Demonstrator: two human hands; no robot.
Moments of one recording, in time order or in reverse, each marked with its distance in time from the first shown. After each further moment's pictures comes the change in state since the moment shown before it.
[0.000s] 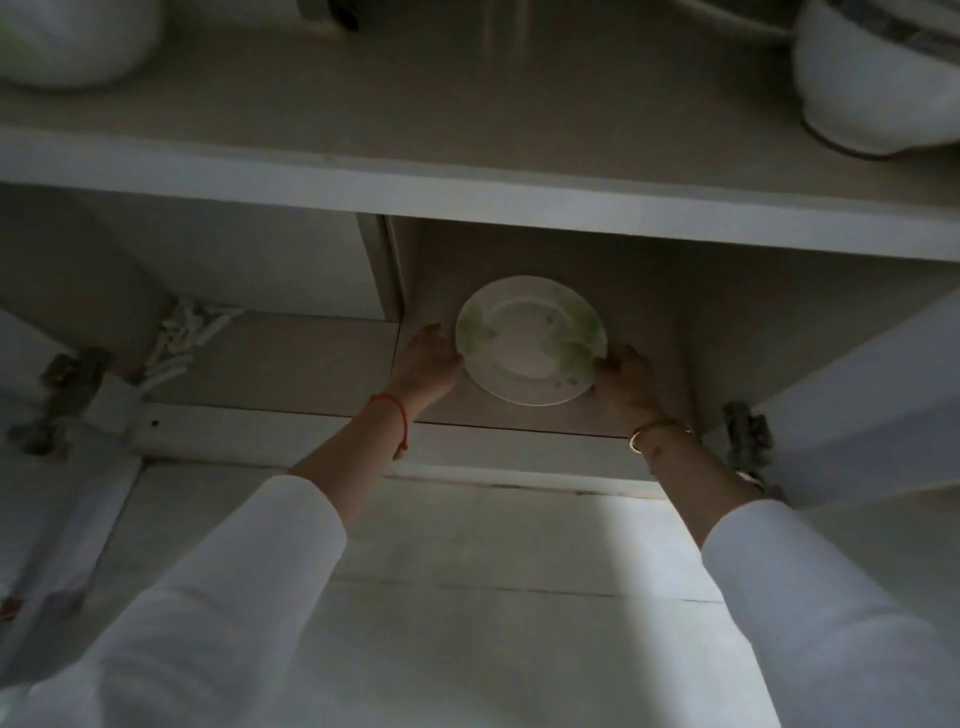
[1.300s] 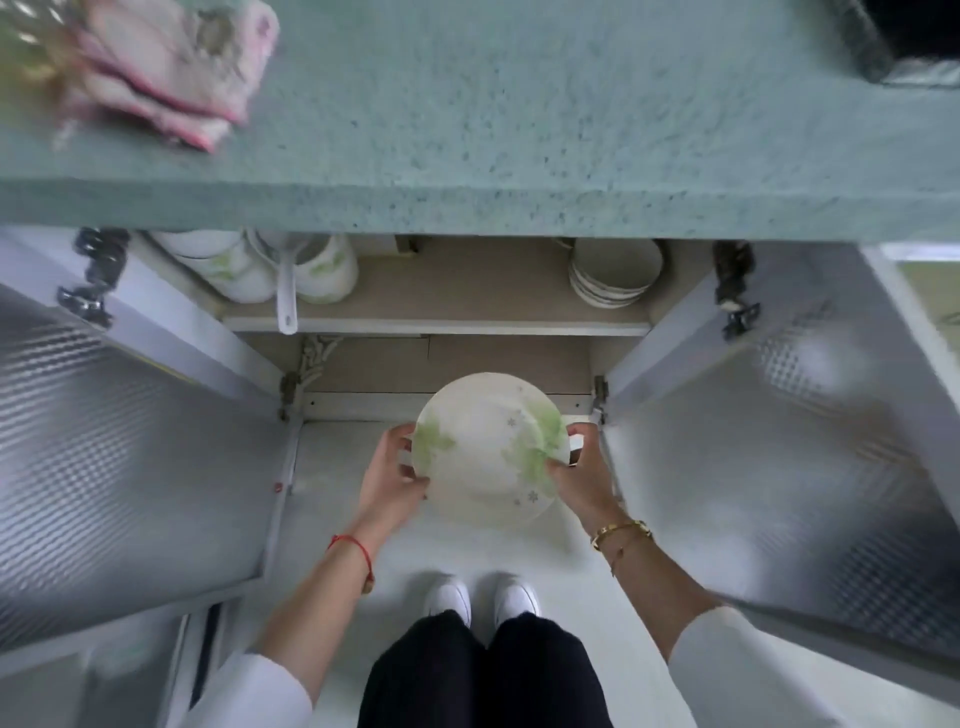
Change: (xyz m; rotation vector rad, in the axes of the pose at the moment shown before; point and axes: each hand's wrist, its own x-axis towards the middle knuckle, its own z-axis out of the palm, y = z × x) left_hand -0.392 0.167 -0.220 -0.285 -0.058 -0.246; right_hand -0.350 -0.172 -0.257 0.364 -0.169 0.341
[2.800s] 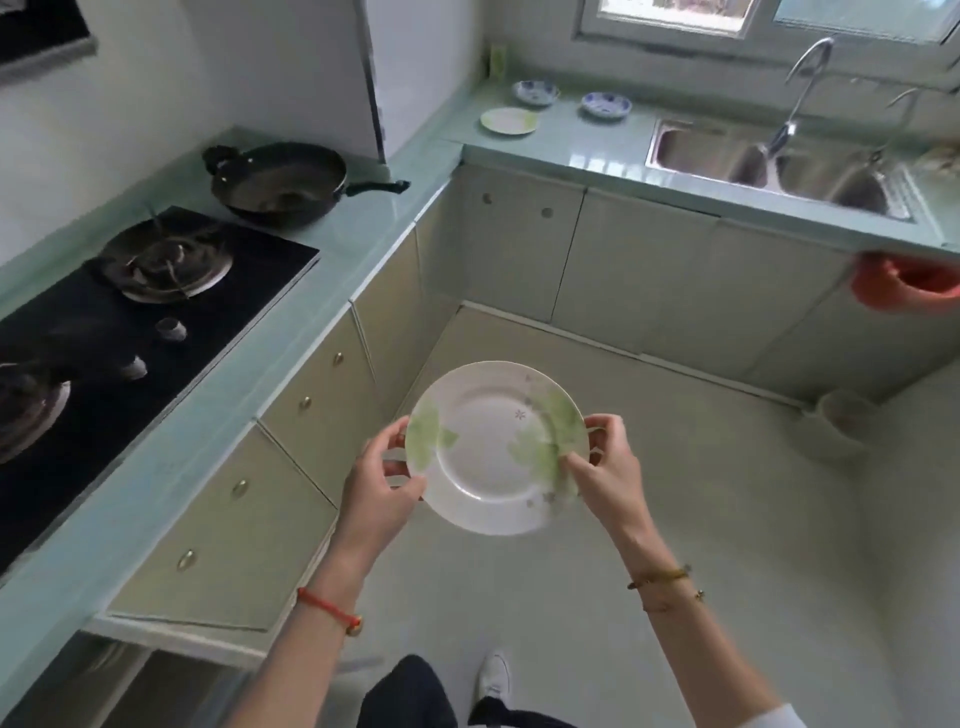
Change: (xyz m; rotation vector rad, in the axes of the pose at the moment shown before) left_hand -0.511 0.448 0.379 0.332 -0.957 0.677; right_hand -0.465 0.041 -0.638 0.550 1.101 0.141
